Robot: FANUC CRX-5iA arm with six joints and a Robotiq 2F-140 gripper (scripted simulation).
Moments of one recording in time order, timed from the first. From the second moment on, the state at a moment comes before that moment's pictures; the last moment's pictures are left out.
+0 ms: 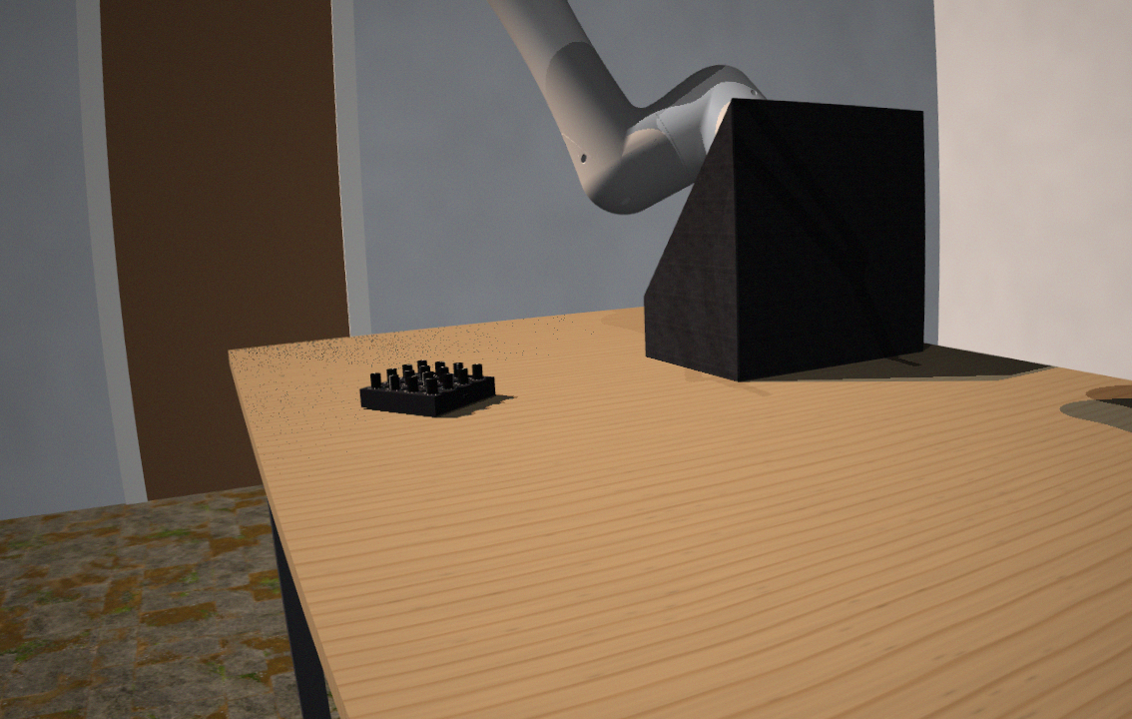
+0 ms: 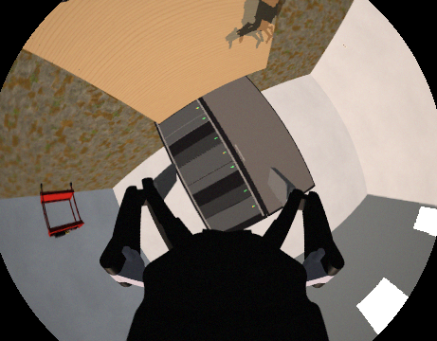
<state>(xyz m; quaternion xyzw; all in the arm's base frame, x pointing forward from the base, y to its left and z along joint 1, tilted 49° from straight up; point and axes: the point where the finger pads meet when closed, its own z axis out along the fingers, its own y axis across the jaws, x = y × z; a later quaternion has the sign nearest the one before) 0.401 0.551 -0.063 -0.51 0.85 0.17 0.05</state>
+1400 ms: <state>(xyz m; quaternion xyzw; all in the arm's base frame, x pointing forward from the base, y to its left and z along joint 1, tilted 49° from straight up) 0.477 0.187 -0.094 -0.91 0.38 -0.05 -0.13</state>
